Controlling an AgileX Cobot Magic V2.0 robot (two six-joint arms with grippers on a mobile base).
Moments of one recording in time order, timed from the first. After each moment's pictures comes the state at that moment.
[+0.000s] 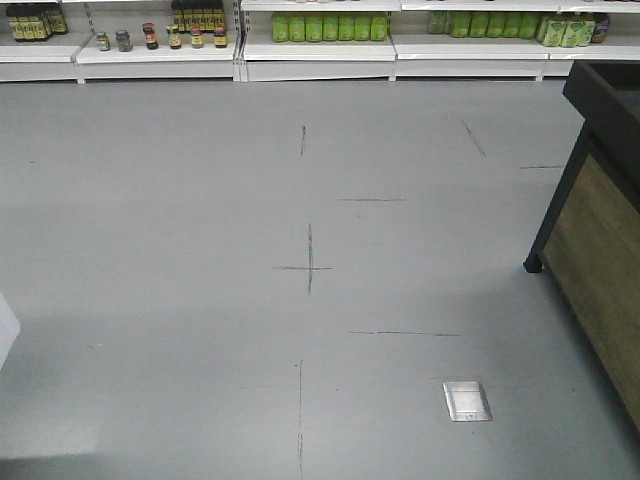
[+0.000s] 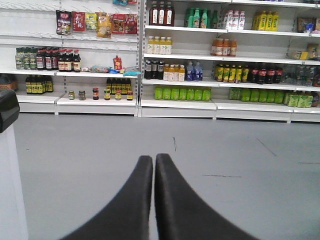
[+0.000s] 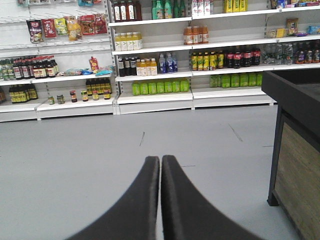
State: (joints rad) left arm 0.00 -0.01 0.03 0.15 0.08 -0.23; right arm 0.03 -0.01 0.03 -0.04 0.08 0.09
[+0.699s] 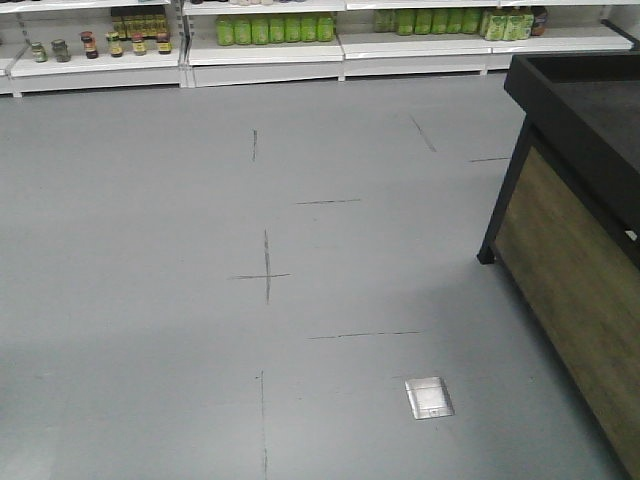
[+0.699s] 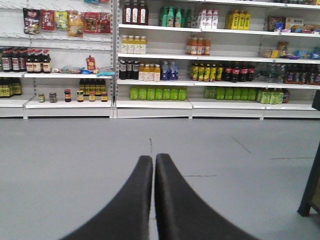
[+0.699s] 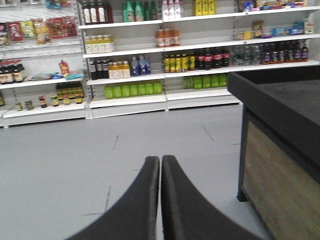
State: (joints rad) left arm 0.00 -0.01 0.03 0.15 0.08 -0.23; right arm 0.03 -0.01 0.03 -0.04 0.08 0.09
